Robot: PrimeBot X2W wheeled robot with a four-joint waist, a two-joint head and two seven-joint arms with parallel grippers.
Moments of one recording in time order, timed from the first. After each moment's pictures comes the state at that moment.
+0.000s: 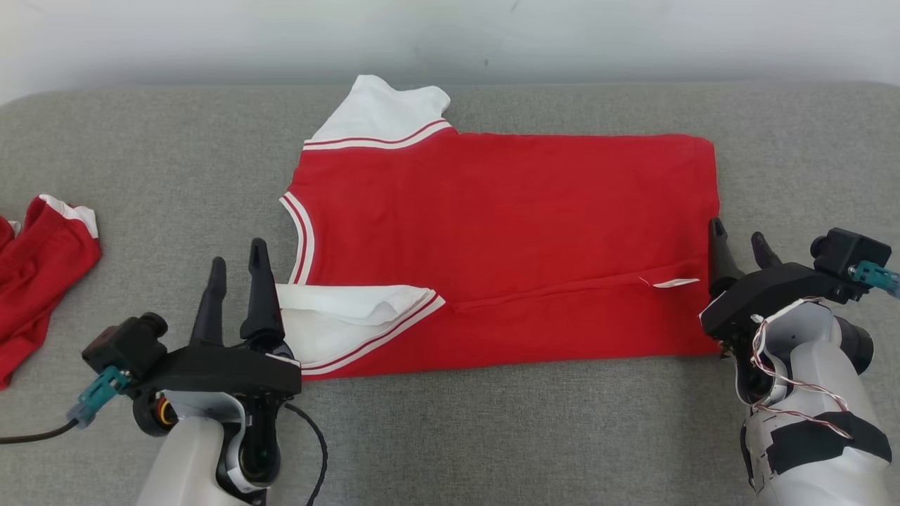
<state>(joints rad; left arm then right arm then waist) -0.42 0.09 -0.16 0.38 -0.80 -0.01 -0.24 -0.60 -0.05 -0.26 0.65 0.27 0.13 0.08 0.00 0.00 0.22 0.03</state>
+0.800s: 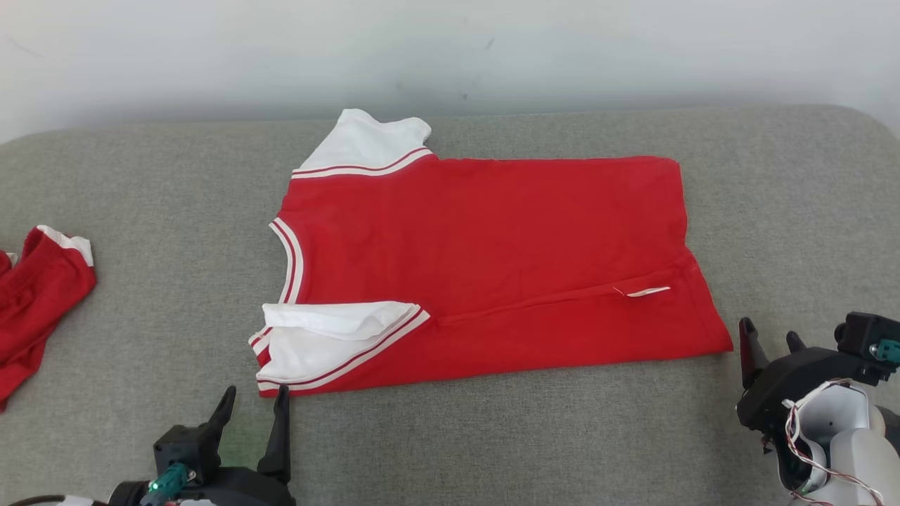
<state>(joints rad) -0.21 0.25 -0.31 0.41 -0.47 0.04 -0.21 -0.35 -0.05 -0.35 0.45 0.16 0.13 0.26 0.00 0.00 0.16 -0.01</state>
